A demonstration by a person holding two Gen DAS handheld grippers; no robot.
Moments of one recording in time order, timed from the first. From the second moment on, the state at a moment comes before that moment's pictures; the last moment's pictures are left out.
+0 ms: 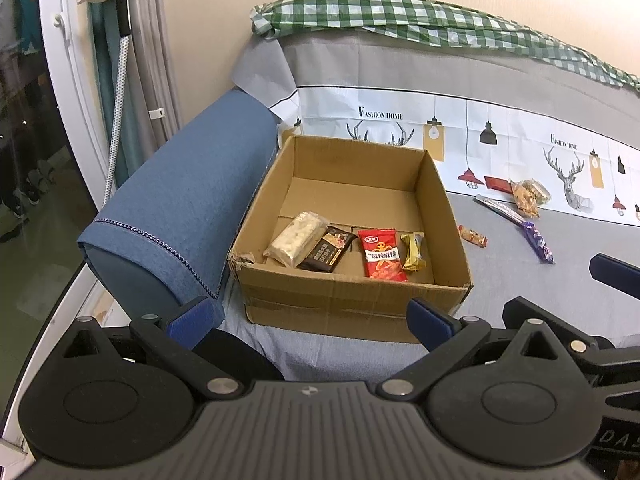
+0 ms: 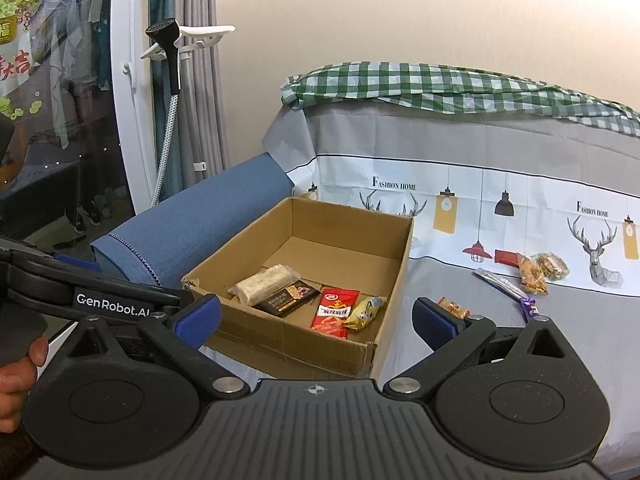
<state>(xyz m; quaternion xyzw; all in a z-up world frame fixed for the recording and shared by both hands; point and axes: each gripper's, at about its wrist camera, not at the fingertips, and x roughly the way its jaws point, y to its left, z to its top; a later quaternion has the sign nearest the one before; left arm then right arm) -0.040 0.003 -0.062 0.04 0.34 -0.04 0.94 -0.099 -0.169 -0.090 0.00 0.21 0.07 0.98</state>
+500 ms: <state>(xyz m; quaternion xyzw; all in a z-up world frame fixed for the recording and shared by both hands) -0.029 -0.010 -0.070 0.06 0.35 -0.03 0.93 -0.090 -0.182 -0.102 0.02 0.22 0.07 0.97</state>
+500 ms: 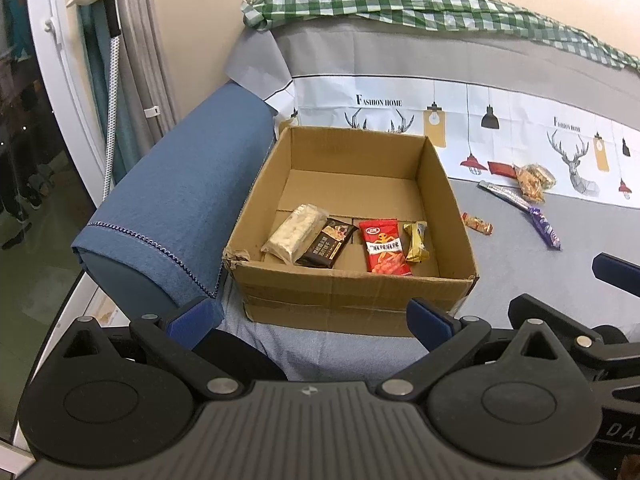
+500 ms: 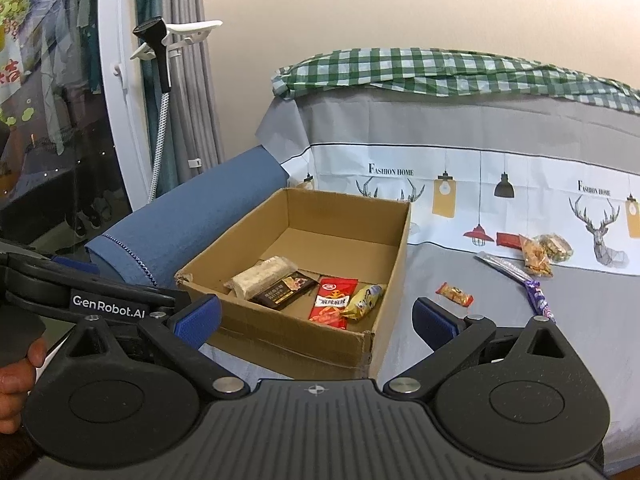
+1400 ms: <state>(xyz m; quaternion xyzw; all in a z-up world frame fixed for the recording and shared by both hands) 0.154 -0.229 -0.070 0.07 0.43 -0.15 0.89 0.005 -0.401 -0.174 0.14 0.23 -0.21 0.94</state>
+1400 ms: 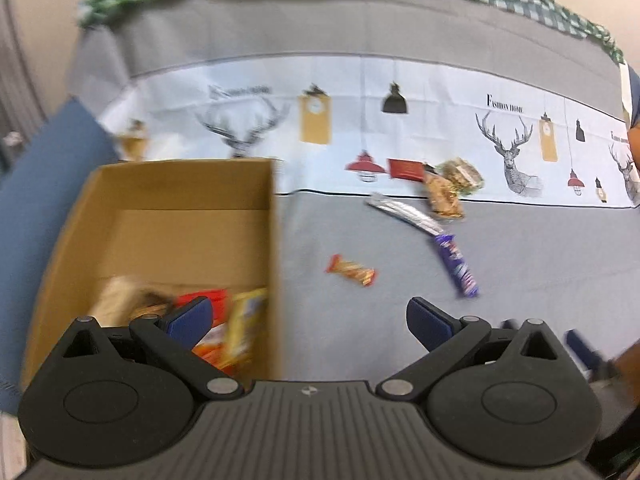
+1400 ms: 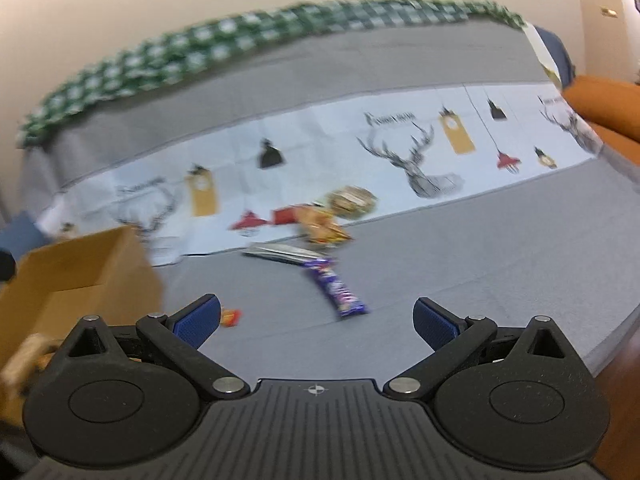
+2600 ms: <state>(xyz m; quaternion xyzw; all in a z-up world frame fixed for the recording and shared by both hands) 0.358 -0.336 -0.290 0.02 0.61 -0.03 0.79 0.191 -0.519 -0.326 0.11 0.33 -0.27 0.90</state>
